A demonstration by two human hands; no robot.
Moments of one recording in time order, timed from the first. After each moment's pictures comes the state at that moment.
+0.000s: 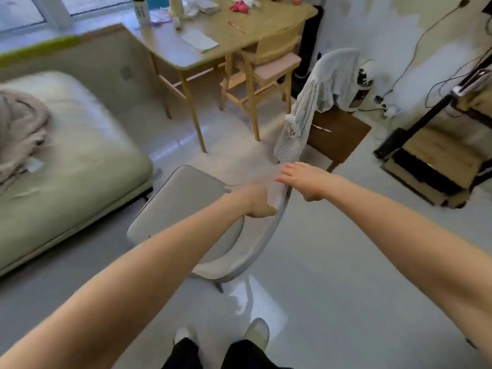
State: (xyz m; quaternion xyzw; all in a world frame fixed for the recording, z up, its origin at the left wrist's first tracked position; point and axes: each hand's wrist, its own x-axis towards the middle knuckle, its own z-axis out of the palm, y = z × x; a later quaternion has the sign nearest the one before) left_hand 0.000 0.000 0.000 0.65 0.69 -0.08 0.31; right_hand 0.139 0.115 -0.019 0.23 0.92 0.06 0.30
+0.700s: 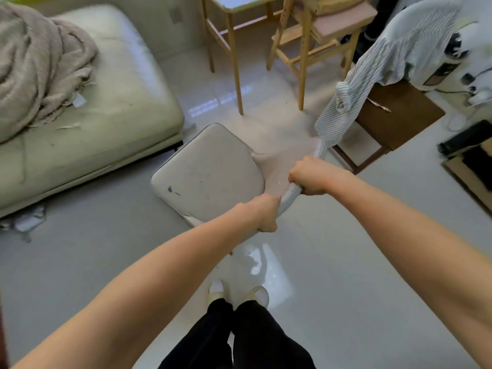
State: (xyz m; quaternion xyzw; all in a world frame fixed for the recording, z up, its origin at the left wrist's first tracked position) left_hand 0.041 -0.030 -0.082 0.54 0.72 -0.07 0.42; right_hand 0.113 0.113 -0.082 0.08 0.94 0.09 0.32
